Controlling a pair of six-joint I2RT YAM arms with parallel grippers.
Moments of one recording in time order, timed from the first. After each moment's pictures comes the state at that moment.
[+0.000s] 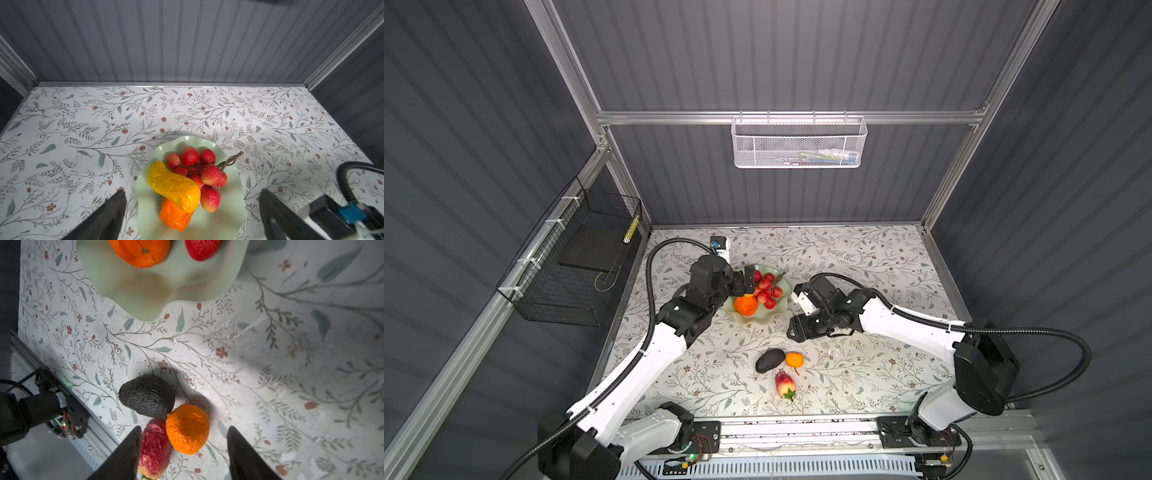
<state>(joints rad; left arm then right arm) -0.53 1.06 0.96 -0.33 -0.21 -0.28 0.82 1.58 1.08 -0.60 -0.25 0.49</state>
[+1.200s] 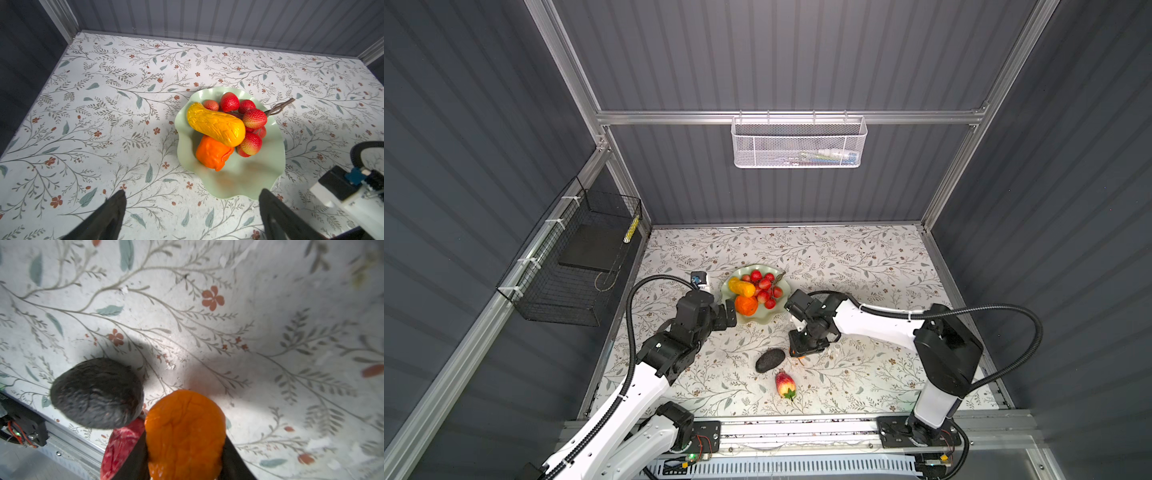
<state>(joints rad) -0.53 0.82 0.73 -0.51 -0.28 -0.35 0.90 1.73 1.17 -0.75 -0.17 0.58</state>
